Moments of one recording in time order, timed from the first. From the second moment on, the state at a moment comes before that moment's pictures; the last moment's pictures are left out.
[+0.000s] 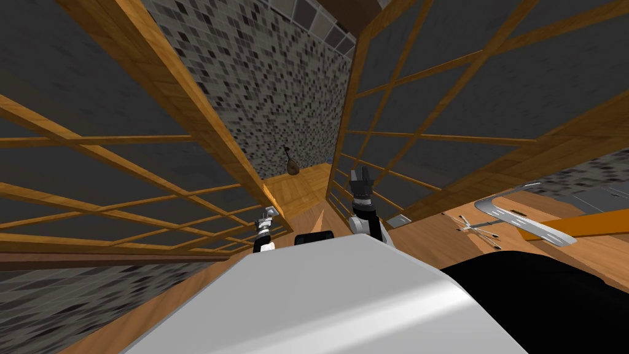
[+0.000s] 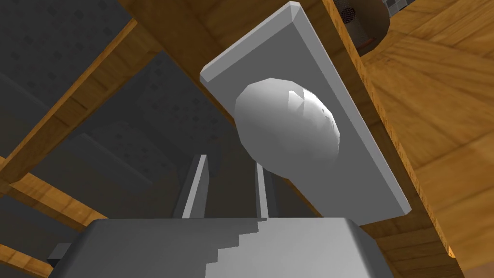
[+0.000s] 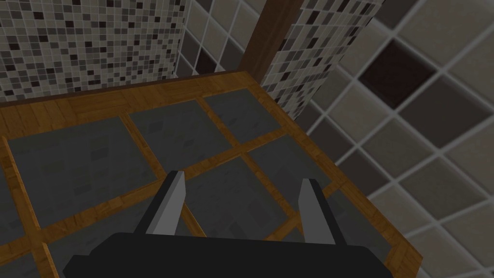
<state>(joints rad) 0.10 0.16 0.12 -0.82 0.29 -0.81 0.87</state>
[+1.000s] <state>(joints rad) 0.09 0.15 0.09 -0.82 0.38 -0.80 1.05</state>
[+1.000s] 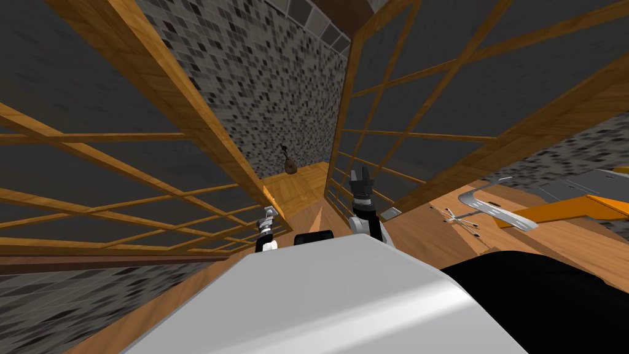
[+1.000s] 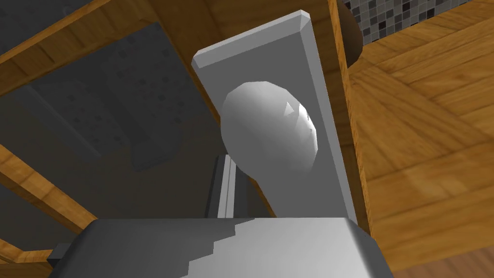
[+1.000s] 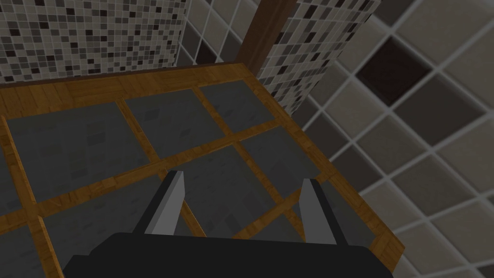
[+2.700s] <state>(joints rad) 0.08 0.16 0.05 -0.81 0.50 -0.79 1.33</state>
